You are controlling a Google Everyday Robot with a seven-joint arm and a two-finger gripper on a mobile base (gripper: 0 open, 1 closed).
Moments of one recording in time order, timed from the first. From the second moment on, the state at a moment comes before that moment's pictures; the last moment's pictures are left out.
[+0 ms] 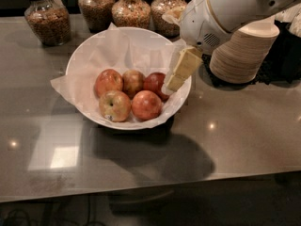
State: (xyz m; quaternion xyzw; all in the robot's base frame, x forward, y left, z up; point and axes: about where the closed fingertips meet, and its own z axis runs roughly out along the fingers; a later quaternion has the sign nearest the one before) arm 0.534 -0.040 0.977 -0.68 0.63 0.09 0.36
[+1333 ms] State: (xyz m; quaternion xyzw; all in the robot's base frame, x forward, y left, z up) arm 0.549 0.002 0.956 -0.71 0.60 0.14 0.35
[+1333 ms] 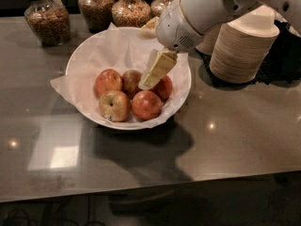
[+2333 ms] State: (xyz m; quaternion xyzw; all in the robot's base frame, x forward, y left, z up) arm 0.576 0.008 0.912 -0.70 0.61 0.15 0.32
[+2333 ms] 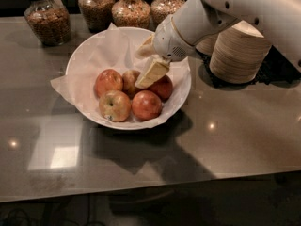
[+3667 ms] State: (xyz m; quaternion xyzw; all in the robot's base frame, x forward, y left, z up) arm 0.585 0.029 0.886 -0.72 0.61 0.17 0.29
